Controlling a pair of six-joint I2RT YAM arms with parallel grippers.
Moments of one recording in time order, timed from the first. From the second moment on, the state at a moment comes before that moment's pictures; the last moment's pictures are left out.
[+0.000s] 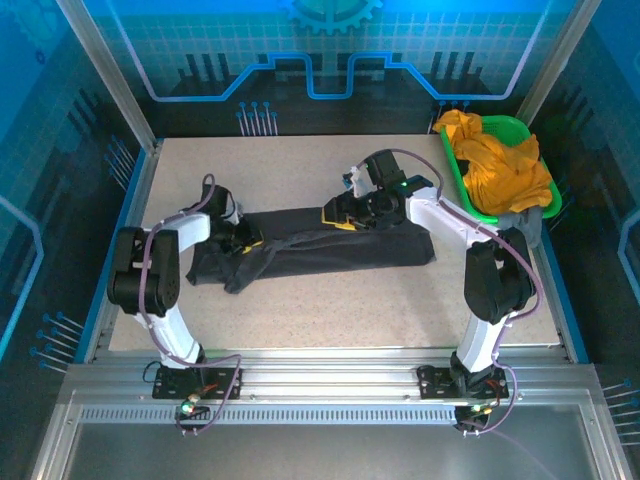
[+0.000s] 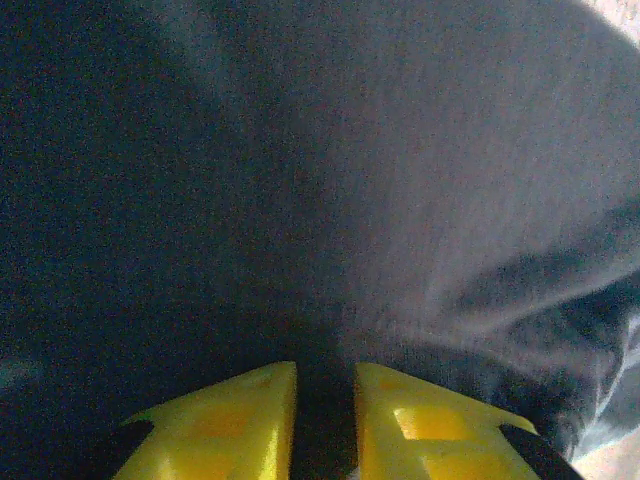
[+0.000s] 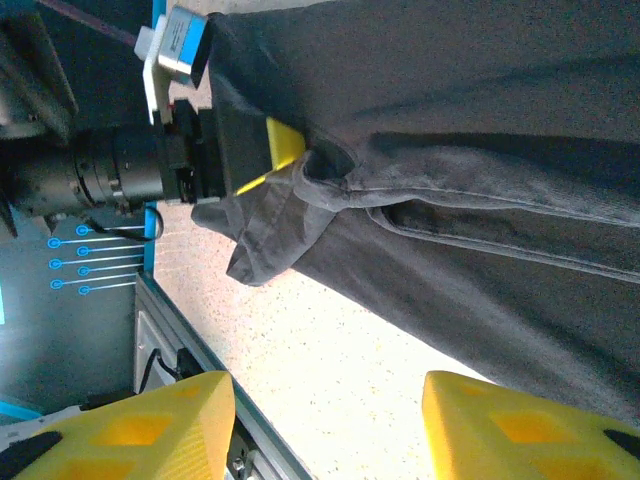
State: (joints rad) left arm -0.02 1.77 0.99 -0.41 0.47 -0.54; right arm 0.45 1.79 1.42 -0.59 -0.68 0.53
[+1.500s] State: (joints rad) left arm -0.05 1.36 0.83 -0.65 0.30 -0.87; right arm 0.44 1.78 1.29 -0.57 -0.68 0.53
